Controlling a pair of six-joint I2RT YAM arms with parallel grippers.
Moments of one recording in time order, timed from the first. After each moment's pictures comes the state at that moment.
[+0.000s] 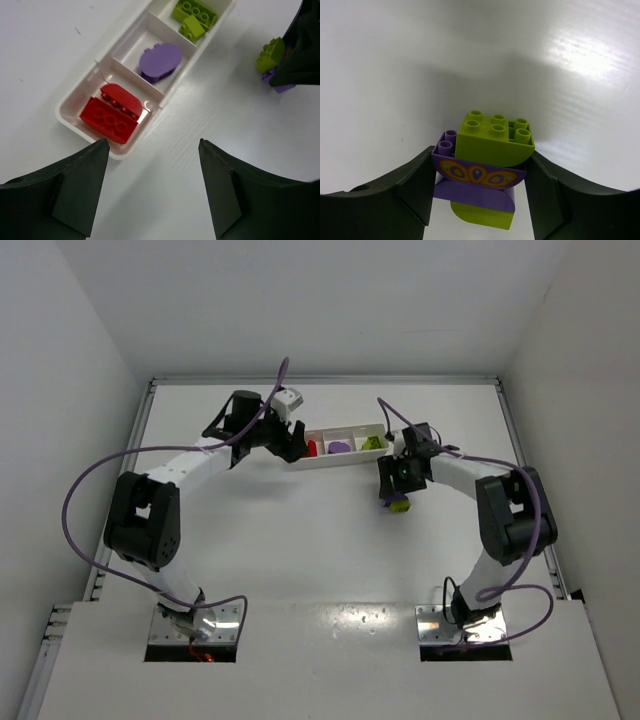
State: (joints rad) left arm -0.32 1.68 1.20 -0.07 0.50 0.12; right arm 0.25 1.77 0.98 -0.30 -0.16 0.04
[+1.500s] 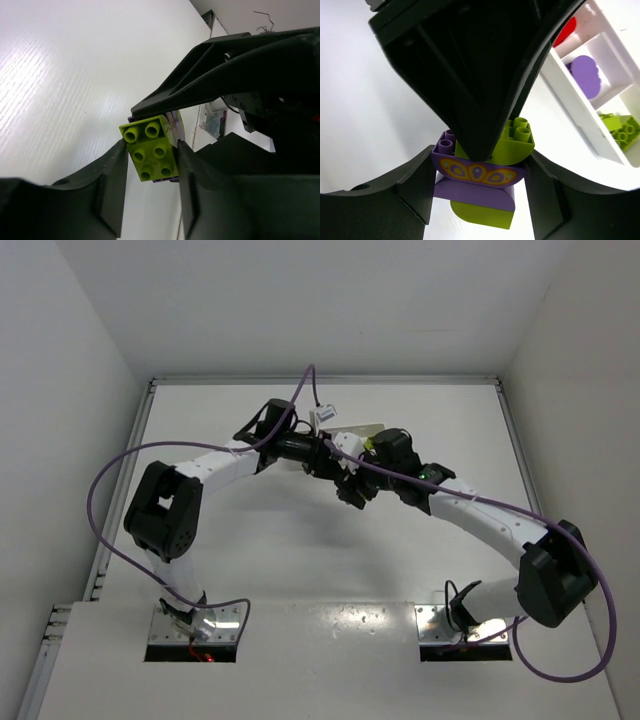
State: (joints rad) left arm -0.48 1.79 1.23 -0.03 1.00 -0.28; right arm 0.61 1.38 0.92 -0.21 -0.31 -0.37
